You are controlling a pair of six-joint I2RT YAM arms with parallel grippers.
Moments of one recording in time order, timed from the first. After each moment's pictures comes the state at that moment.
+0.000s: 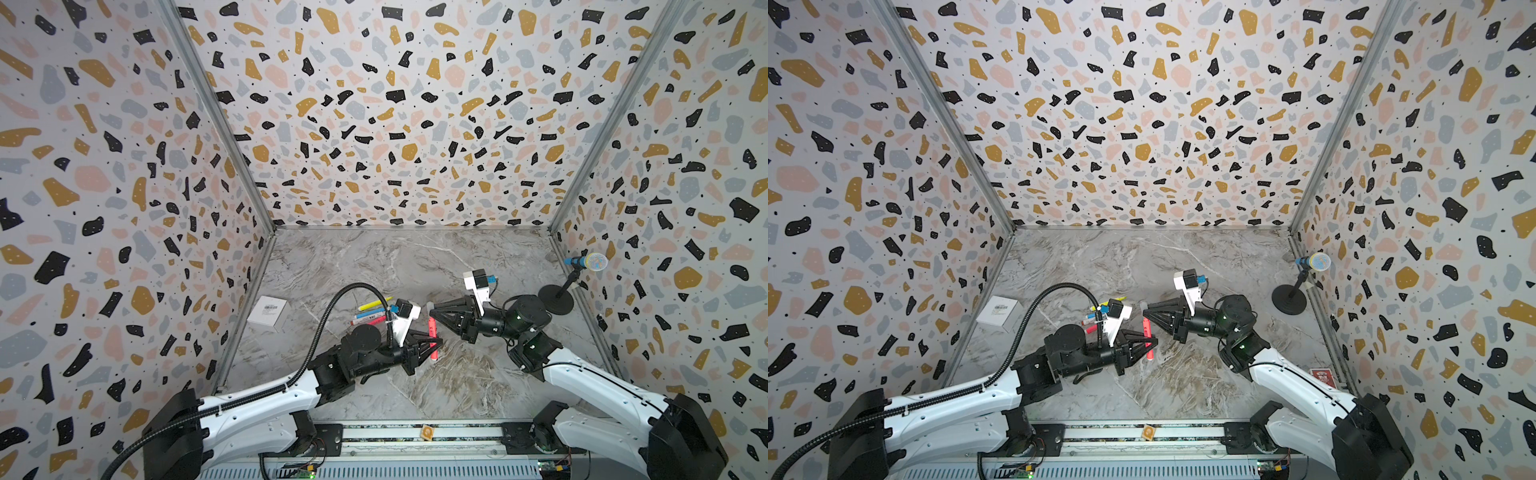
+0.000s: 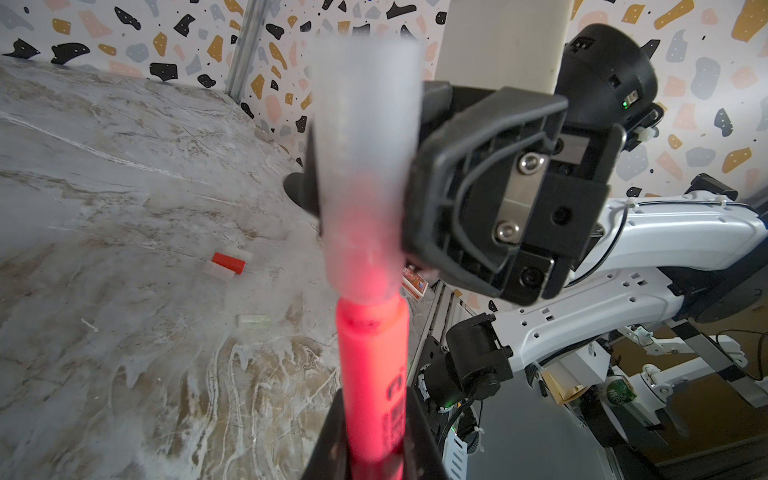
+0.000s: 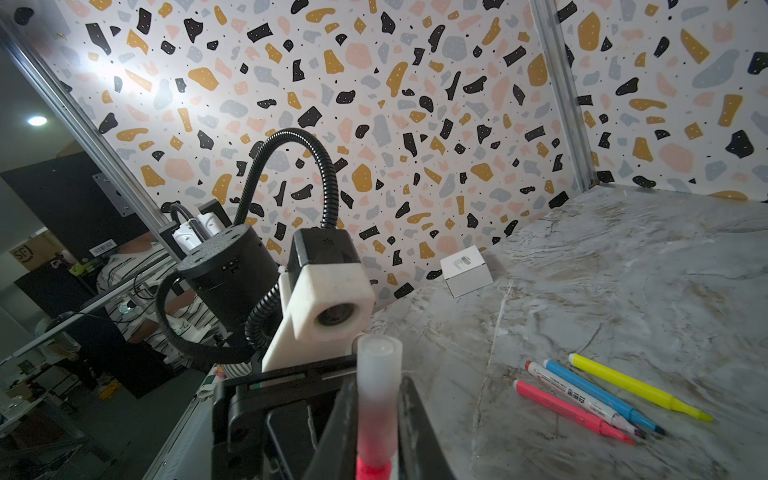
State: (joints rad) left arm -1.02 1.01 0.53 0.35 0.23 -0.59; right arm 0.65 1.05 0.55 0.66 -0.80 0.56
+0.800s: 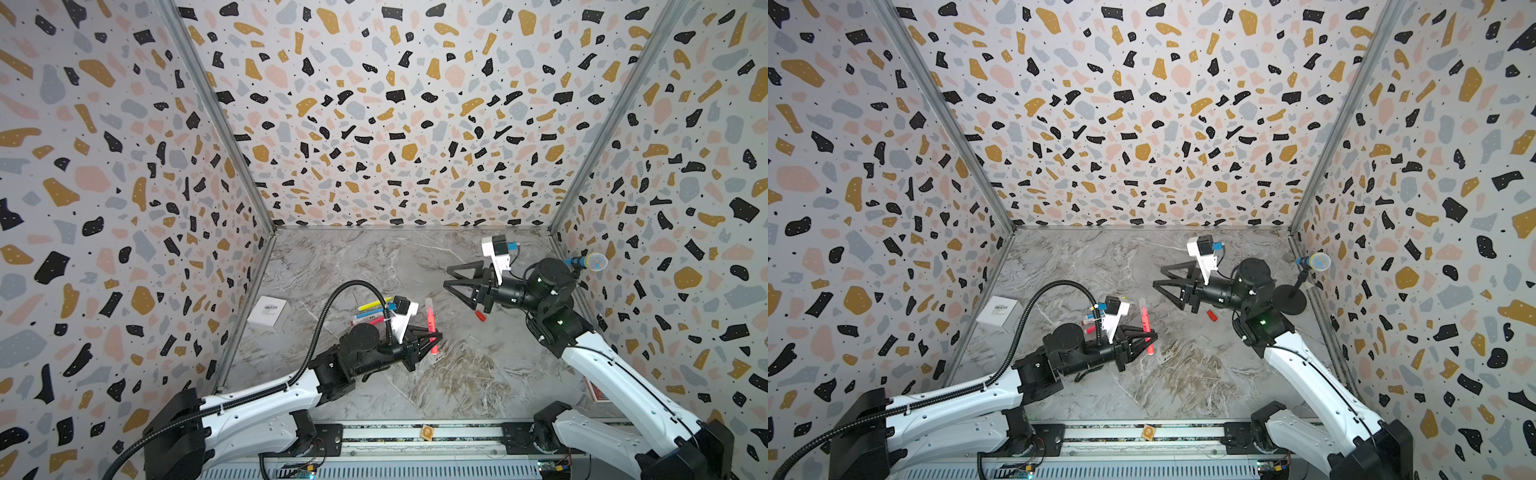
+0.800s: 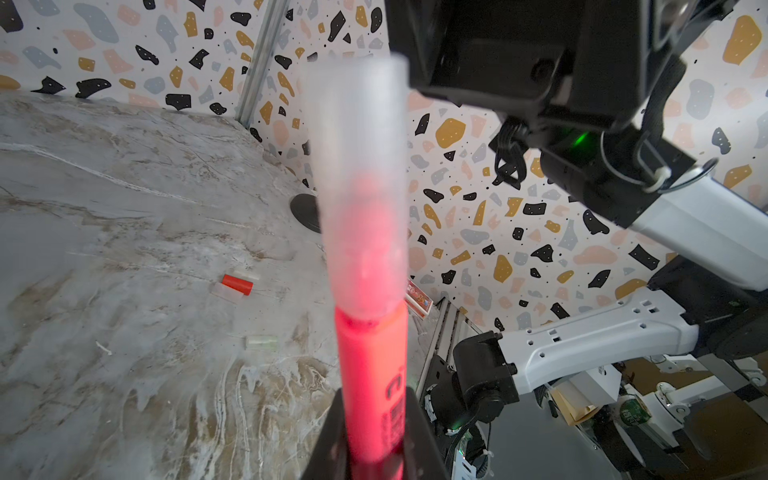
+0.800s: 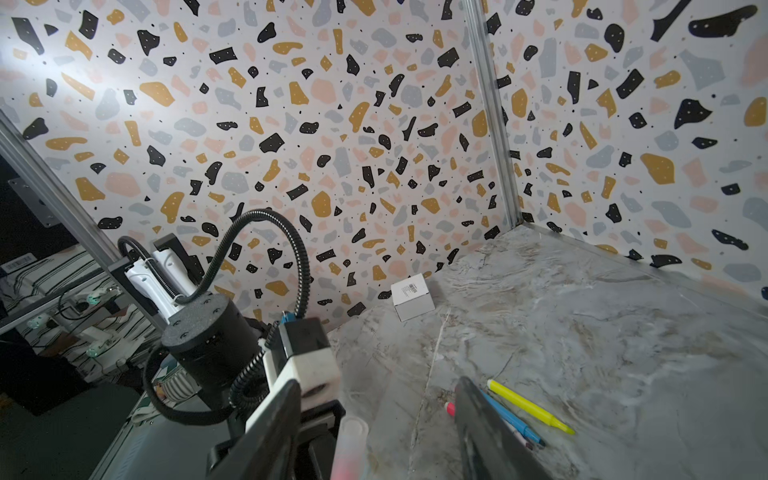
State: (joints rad) left arm -1.01 1.02 0.53 0.39 0.21 -0.57; right arm 0.50 1.06 0.94 0.19 -0.86 0.39
